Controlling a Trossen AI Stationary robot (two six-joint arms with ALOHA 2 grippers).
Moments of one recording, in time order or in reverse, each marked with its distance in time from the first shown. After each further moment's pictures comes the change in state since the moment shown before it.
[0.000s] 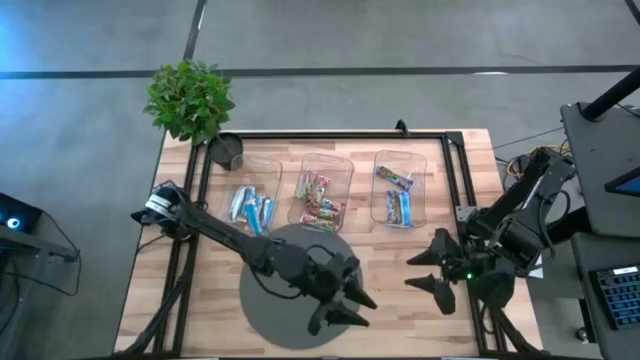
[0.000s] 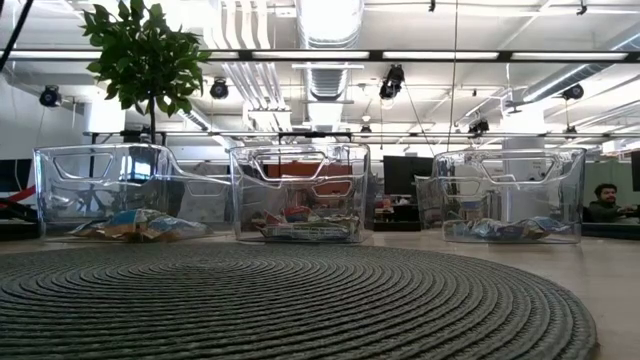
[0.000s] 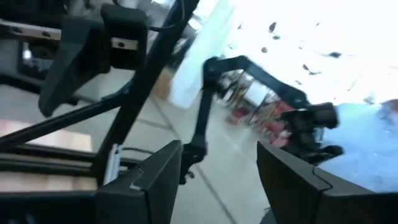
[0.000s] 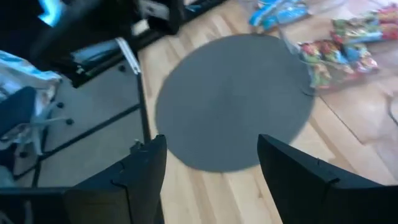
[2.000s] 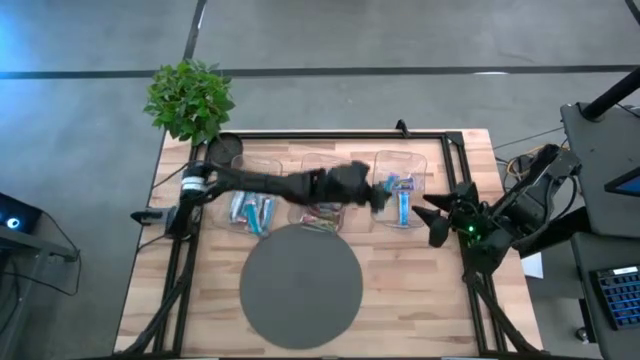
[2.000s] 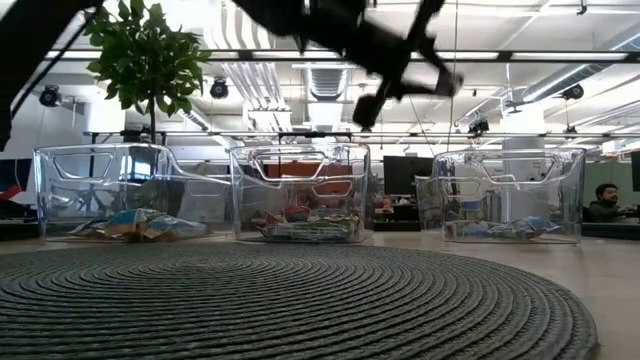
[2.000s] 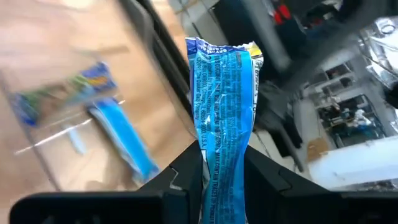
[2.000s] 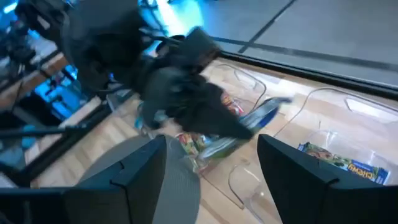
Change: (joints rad) left arm 0.484 0.188 0.185 -0.472 -0.196 -0.430; right arm -0.142 -0.118 0.032 -0.489 0.387 0.402
